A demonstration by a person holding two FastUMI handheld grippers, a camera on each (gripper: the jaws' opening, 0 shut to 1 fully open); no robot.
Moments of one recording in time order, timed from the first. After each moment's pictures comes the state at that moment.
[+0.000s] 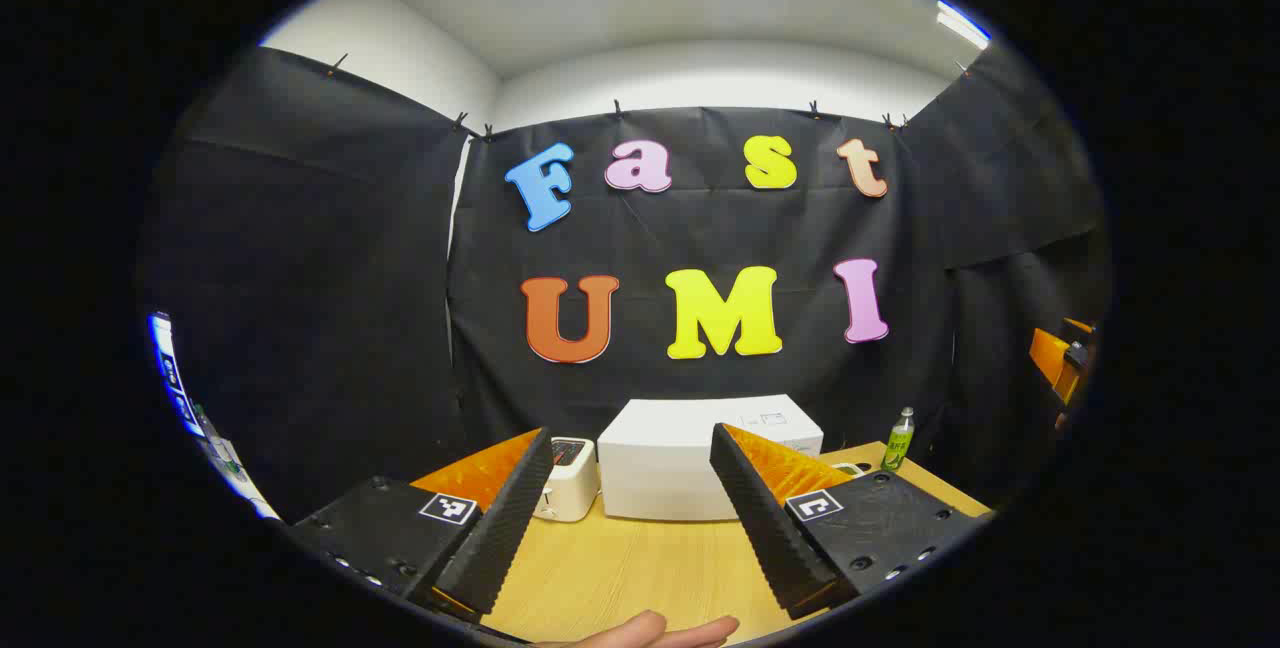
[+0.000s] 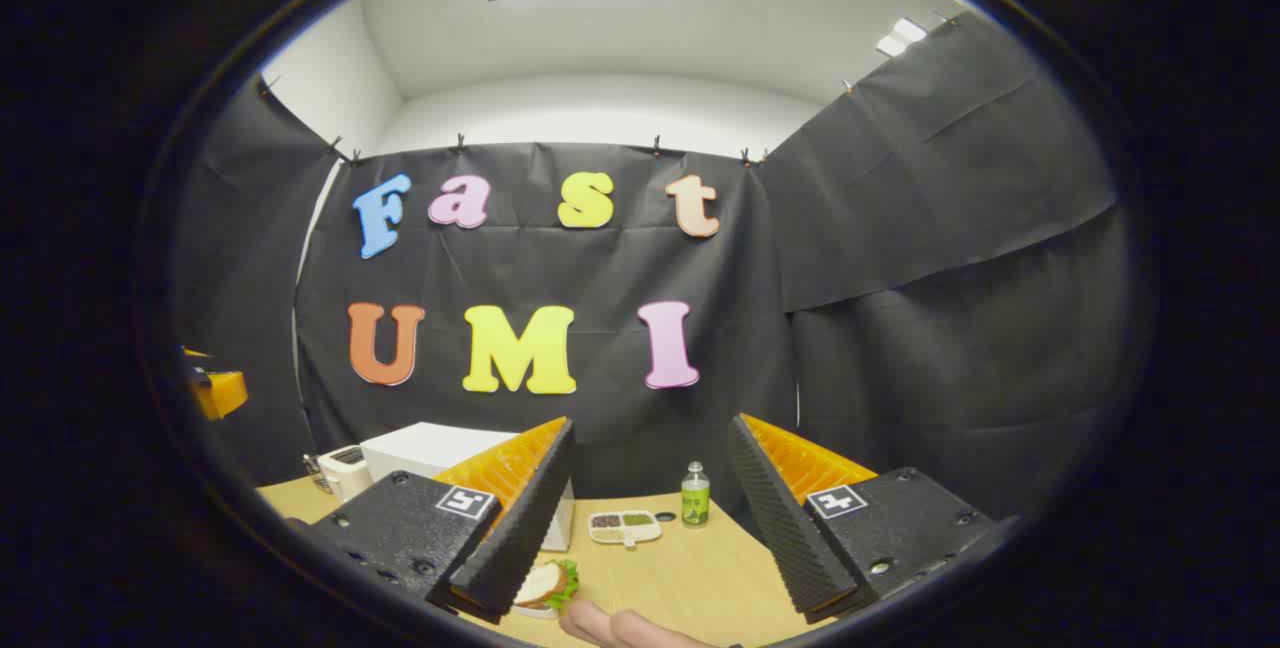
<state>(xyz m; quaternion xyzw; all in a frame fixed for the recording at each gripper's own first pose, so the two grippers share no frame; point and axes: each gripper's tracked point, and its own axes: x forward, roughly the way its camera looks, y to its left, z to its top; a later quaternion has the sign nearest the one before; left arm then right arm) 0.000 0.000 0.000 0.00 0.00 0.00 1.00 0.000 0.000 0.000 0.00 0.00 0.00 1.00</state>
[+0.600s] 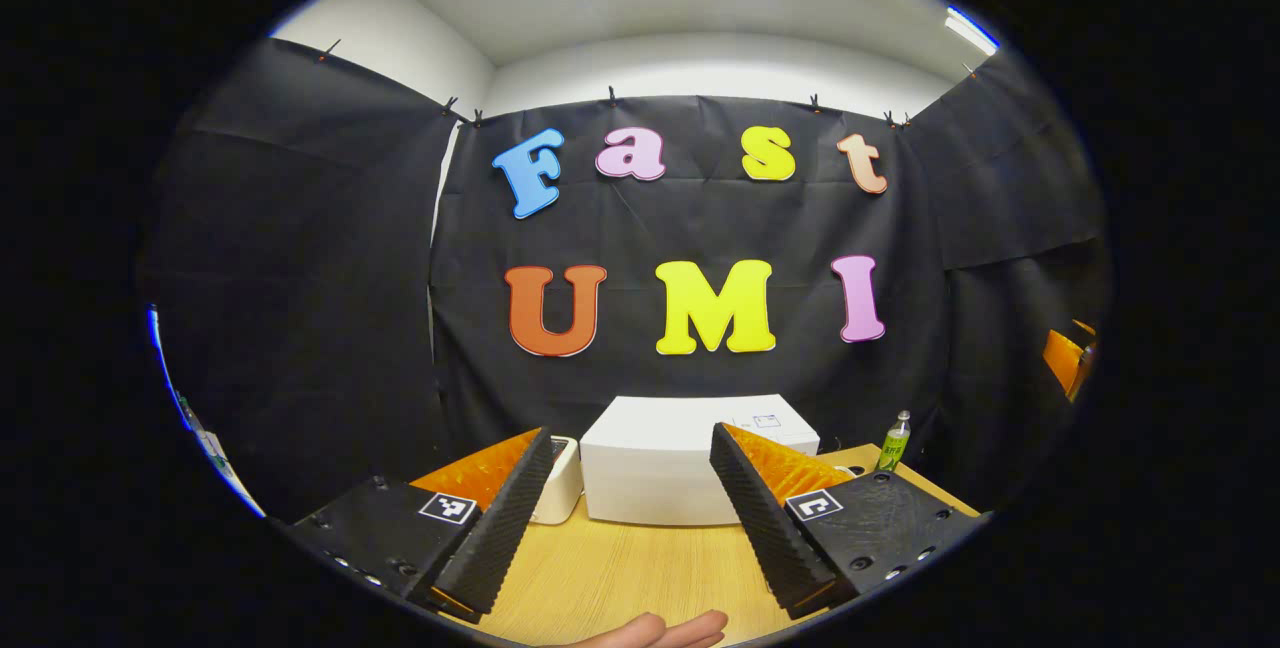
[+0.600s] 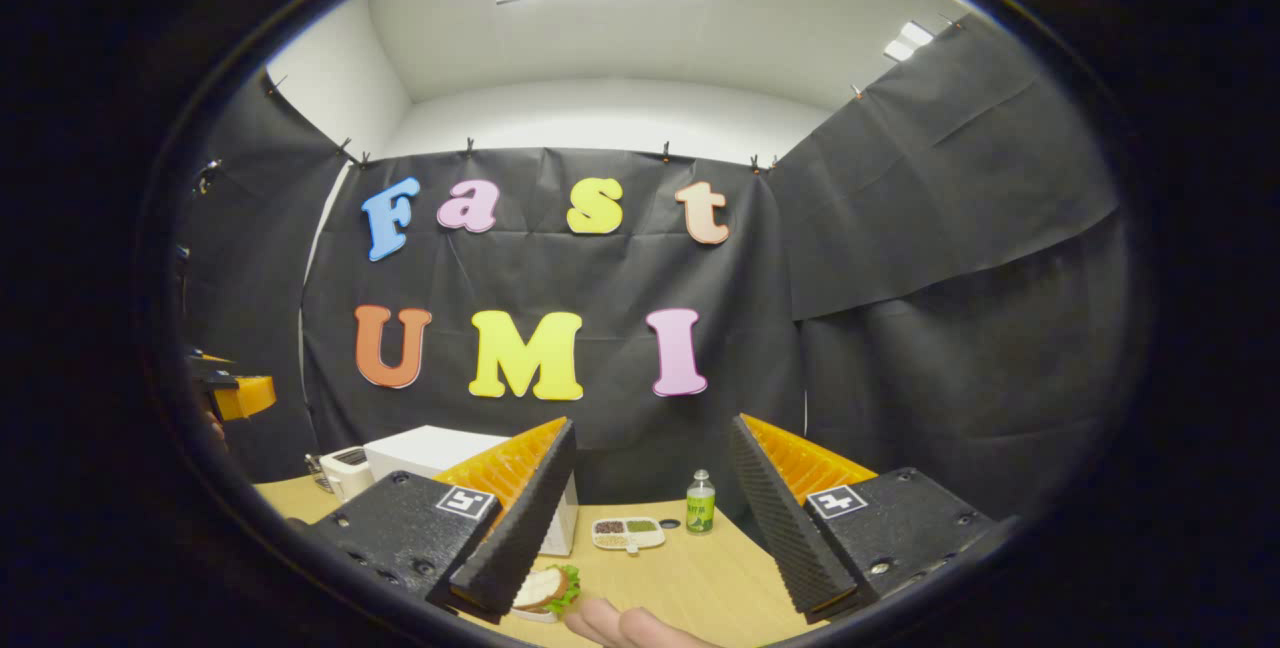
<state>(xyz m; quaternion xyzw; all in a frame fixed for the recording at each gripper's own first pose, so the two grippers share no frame) 0.039 -0.006 -0.007 -0.01 0.01 -0.01 1.00 0.009 0.003 0.004 -0.01 -0.01 0.01 1.00</state>
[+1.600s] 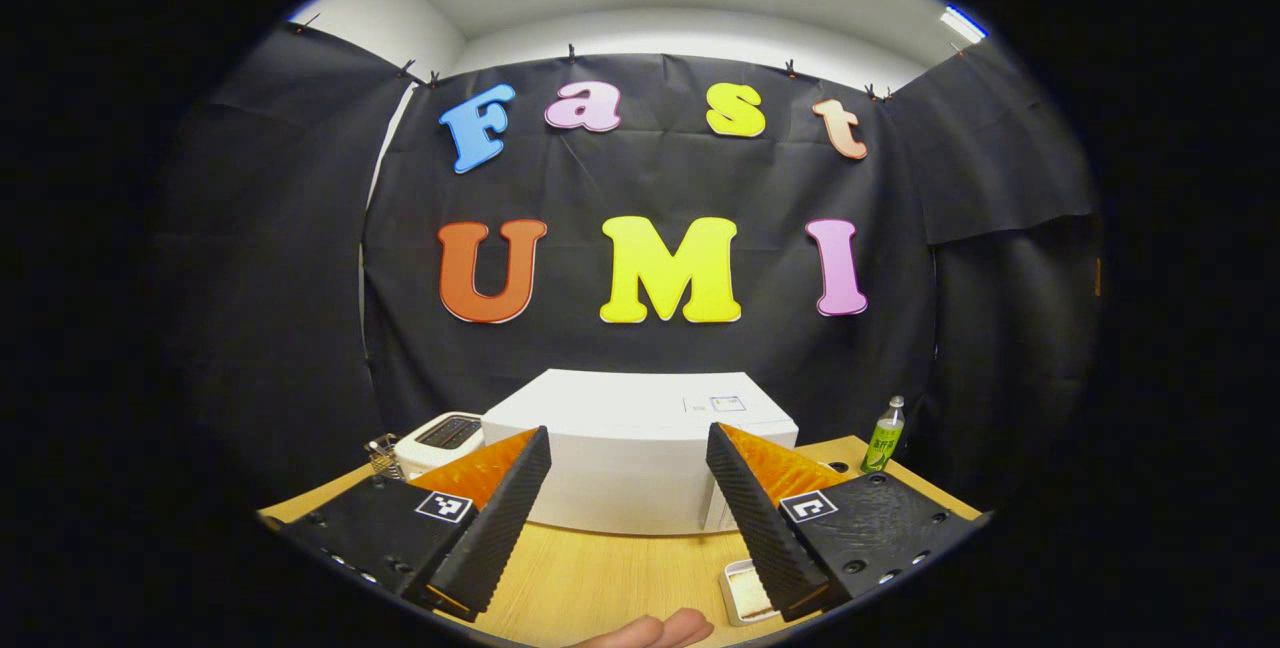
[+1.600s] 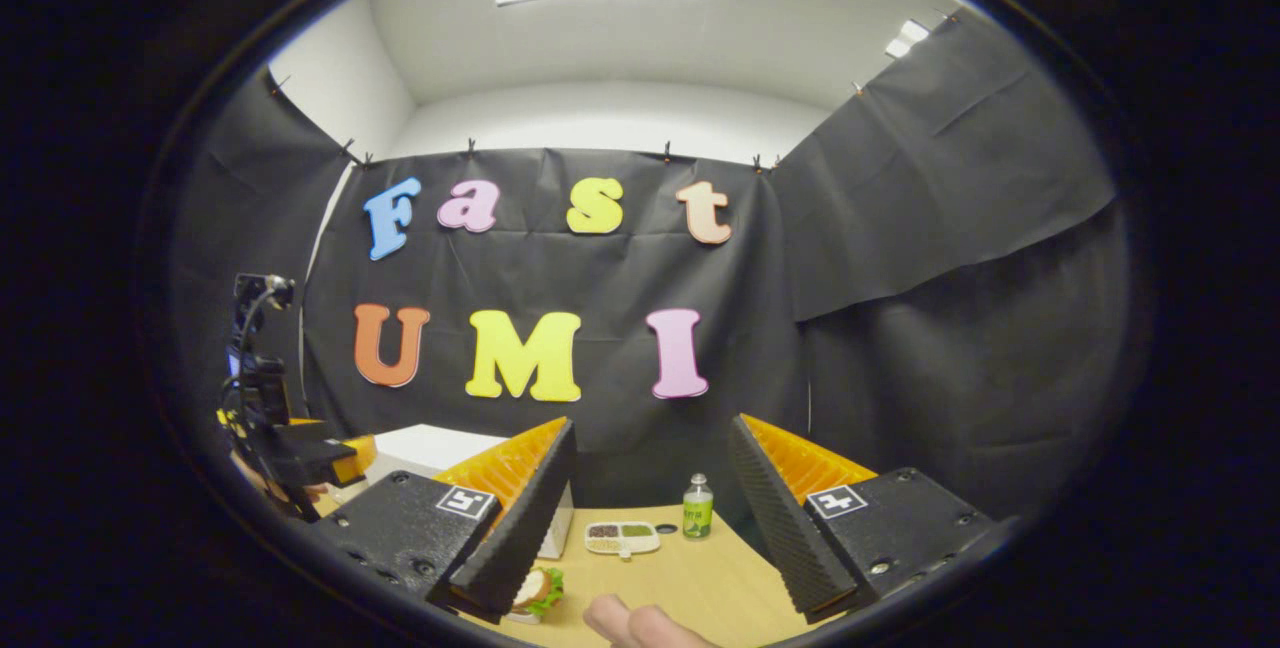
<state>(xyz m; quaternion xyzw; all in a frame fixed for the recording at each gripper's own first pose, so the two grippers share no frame) 0.160 -0.107 -0.098 -0.02 0.04 -0.06 1.00 0.029 -0.018 -0.011 -0.01 -0.02 0.02 1.00</state>
